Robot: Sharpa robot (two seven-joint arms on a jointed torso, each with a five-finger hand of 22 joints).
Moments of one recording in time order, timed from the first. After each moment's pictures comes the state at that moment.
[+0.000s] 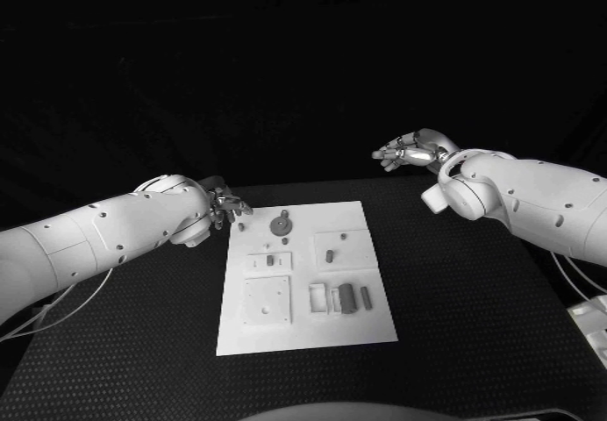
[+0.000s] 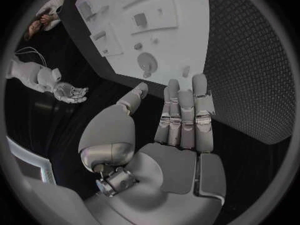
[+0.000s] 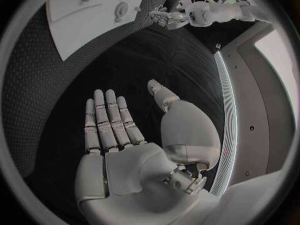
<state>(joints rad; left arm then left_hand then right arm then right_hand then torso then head) 1.28 -0.63 -0.12 1.08 -1.05 -0.15 -0.44 0.83 -0.14 0.53 -0.17 0.12 0.96 0.13 0.24 0.81 1.12 0.02 0.51 0.63 1.10 -0.09 1.17 0.71 0.02 1.18 -0.18 0.37 1.19 1.32 -0.66 -0.08 1.03 -0.60 -0.23 0.10 0.97 -0.12 0.43 -0.13 0.15 0.68 0.18 0.30 0.42 0.79 0.19 0.56 0.13 0.77 0.20 0.36 0.62 0.17 0.47 0.22 0.18 1.19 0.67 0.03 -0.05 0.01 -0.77</state>
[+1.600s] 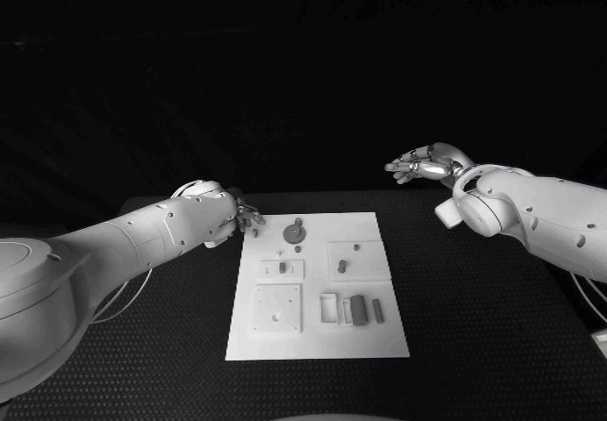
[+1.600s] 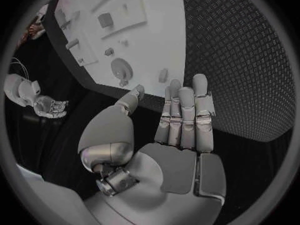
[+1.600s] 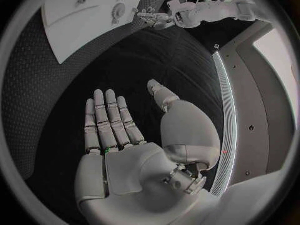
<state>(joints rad) 1.24 -0.41 -0.13 0.69 -1.10 -0.02 -0.40 0.79 -0.11 0.50 -0.15 0.11 0.98 0.13 0.20 0.74 1.13 0.03 0.46 0.53 1.06 -0.07 1.14 0.71 0.01 1.15 -0.17 0.34 1.21 1.32 -0.65 -0.08 1.04 -0.60 -0.23 0.10 0.97 -0.12 0.43 -0.13 0.15 0.68 0.18 0.30 0.42 0.79 0.19 0.56 0.12 0.77 0.19 0.35 0.62 0.17 0.47 0.22 0.18 1.20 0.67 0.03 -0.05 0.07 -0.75</state>
